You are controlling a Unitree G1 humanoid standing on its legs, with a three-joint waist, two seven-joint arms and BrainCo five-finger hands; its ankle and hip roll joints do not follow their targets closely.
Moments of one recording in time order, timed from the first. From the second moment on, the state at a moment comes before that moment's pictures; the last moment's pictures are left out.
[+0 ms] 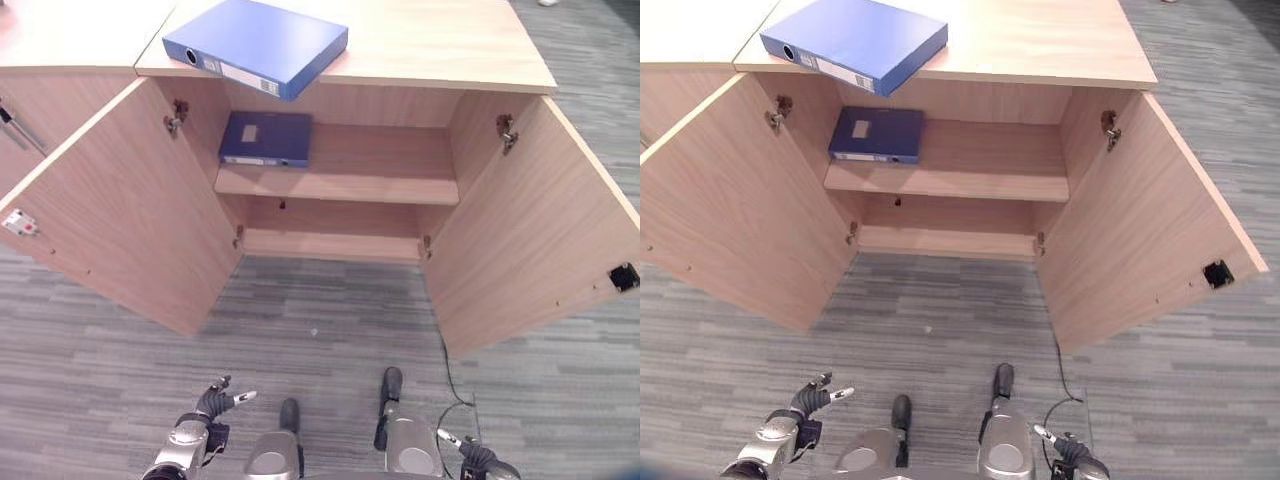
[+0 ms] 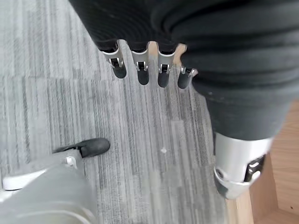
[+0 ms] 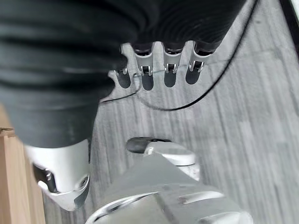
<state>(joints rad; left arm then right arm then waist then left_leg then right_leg) -0.04 0.36 -0.20 1.02 -0.19 -0.10 -0.01 -0.02 -0.25 0.01 1.25 0.37 -0.04 -0.02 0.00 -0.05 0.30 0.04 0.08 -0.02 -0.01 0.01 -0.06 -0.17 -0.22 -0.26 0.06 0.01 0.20</state>
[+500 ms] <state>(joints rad) -0.02 0.30 -0.17 1.00 -0.19 -0.11 -0.01 0.01 -0.35 0.01 1.27 0.36 -0.03 -0.01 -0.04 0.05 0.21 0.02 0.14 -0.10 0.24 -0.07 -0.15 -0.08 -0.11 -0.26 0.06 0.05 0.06</state>
